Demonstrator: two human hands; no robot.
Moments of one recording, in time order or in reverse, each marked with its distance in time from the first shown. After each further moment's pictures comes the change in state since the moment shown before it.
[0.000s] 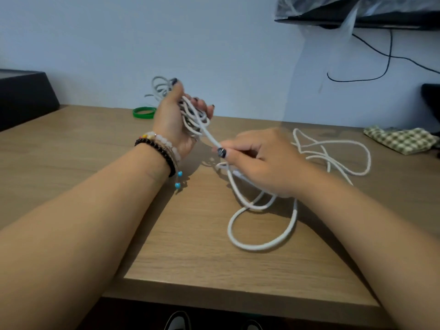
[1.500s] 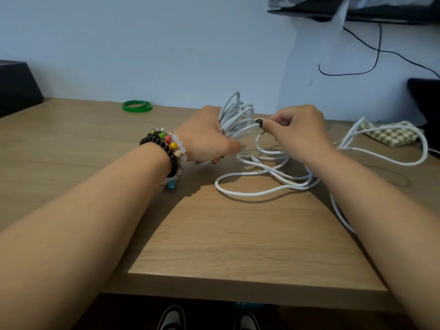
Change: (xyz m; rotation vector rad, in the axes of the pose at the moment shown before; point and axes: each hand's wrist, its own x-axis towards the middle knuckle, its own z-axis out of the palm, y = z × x) left_hand -0.043 -0.018 0.018 1.667 -0.426 0.151; right_hand 0.002 0.046 -0.030 -0.134 0.376 0.514
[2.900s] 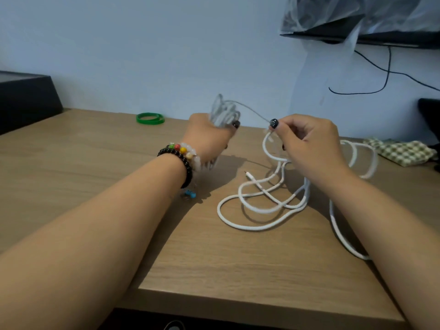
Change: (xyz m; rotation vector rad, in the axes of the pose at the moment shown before) left_hand 0.019 -0.017 -0.007 -0.315 0.398 -0.186; right_hand -0.001 -0.002 0.003 0.180 0.115 -0.221
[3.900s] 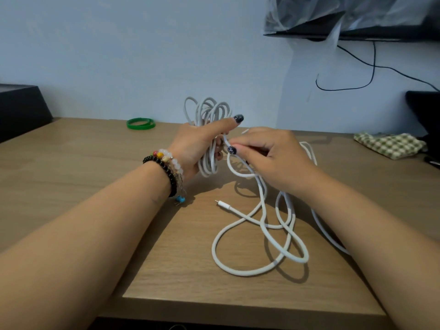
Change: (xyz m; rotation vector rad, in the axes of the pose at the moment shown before) left_hand -0.003 -0.006 0.006 -0.565 -0.264 -0.141; right_hand -0.013 -0.020 0.012 0.062 -0.311 -0.254
